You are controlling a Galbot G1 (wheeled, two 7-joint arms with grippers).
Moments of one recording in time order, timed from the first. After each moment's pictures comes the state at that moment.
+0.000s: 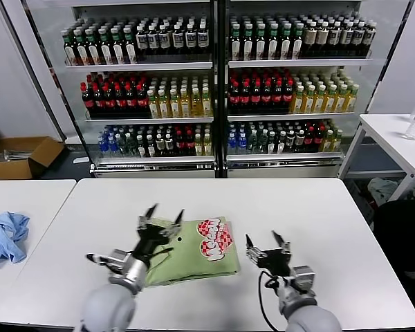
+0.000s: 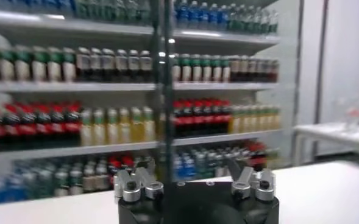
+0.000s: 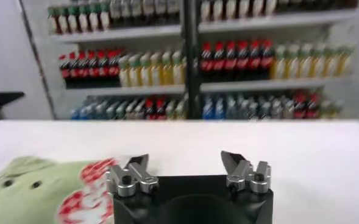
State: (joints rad) left arm 1.27 -1.28 -0.42 -2.03 -0.21 0.27 0.04; right arm -1.33 1.27 0.26 2.11 0.36 -0.49 0.23
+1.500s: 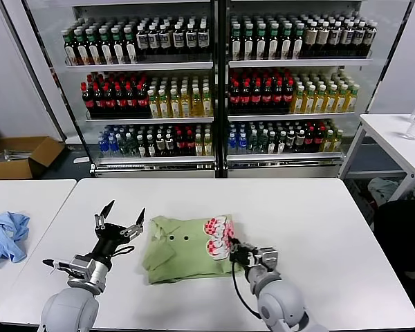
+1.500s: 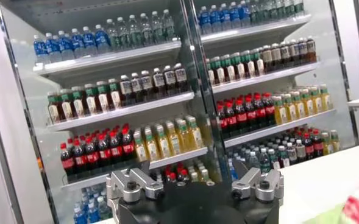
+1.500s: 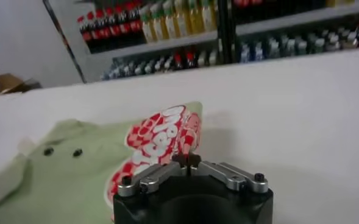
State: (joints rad) left arm 1.32 -1.23 -0.58 -1.99 -0.13 0.16 0.10; right arm -1.14 1.27 0.14 1.92 0.55 -0.53 0.26
